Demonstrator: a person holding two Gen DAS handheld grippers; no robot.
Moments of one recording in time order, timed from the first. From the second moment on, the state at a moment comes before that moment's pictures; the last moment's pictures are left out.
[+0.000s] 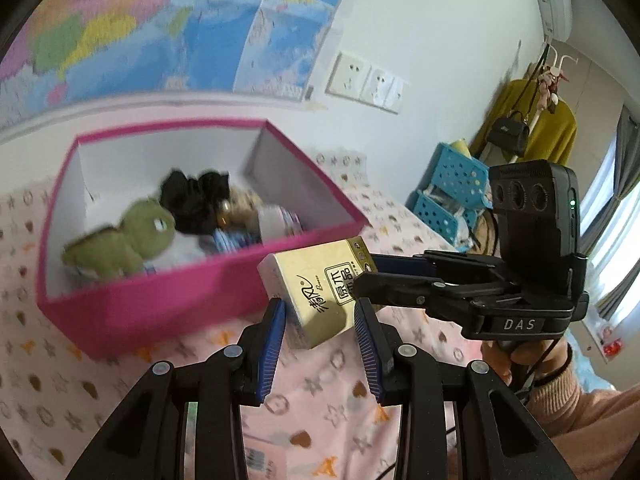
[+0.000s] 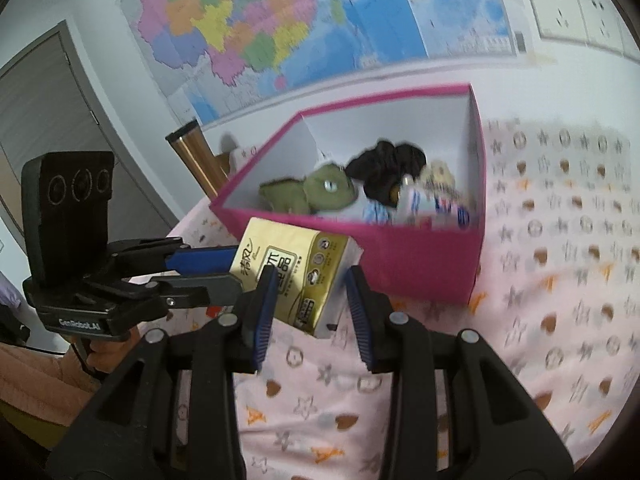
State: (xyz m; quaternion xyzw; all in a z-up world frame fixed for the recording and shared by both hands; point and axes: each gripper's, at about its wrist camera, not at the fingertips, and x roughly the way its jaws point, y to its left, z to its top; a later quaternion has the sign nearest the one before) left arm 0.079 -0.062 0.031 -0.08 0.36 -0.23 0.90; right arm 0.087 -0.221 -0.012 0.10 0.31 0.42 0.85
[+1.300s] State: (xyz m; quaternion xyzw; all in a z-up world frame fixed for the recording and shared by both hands) left arm 0.124 -0.006 0.019 -0.11 0.36 -0.15 0.91; right arm 0.131 -0.203 -0.005 0.08 0.32 0.39 0.86
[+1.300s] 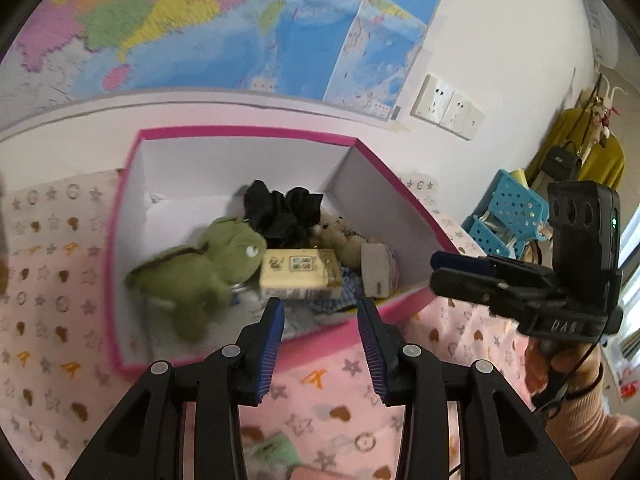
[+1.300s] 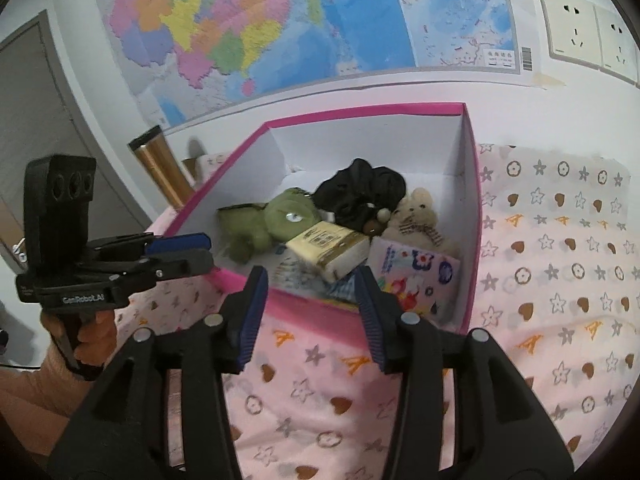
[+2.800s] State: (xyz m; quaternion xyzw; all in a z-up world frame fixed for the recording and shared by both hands) left arm 0.018 -0.005 -0.073 -0.15 0.47 -0.18 0.85; right arm 0.070 -0.133 -0.109 0.13 0.45 0.51 0.72
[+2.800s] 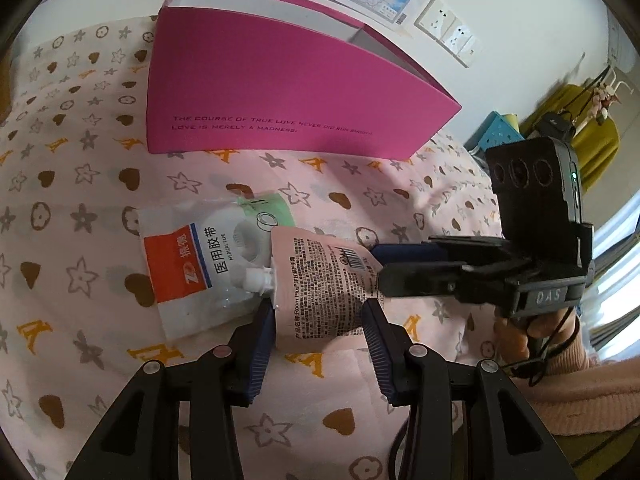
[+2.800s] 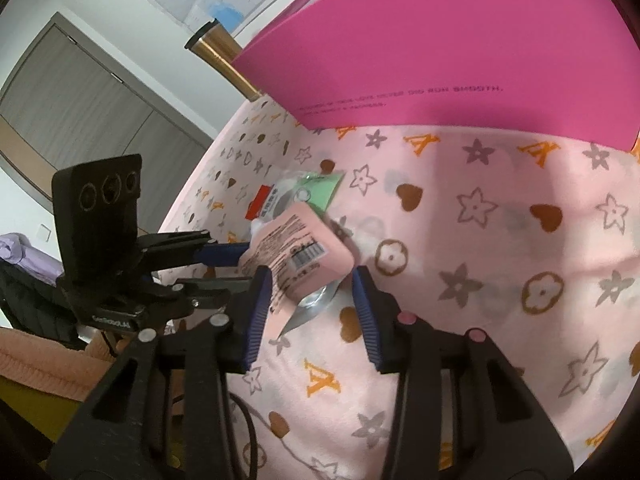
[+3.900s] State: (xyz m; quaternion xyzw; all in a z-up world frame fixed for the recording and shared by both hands) left arm 0.065 -0.037 0.008 -0.10 0.39 -0.20 0.89; right arm 0.088 -0.199 -0.015 0.12 0.33 0.48 0.80
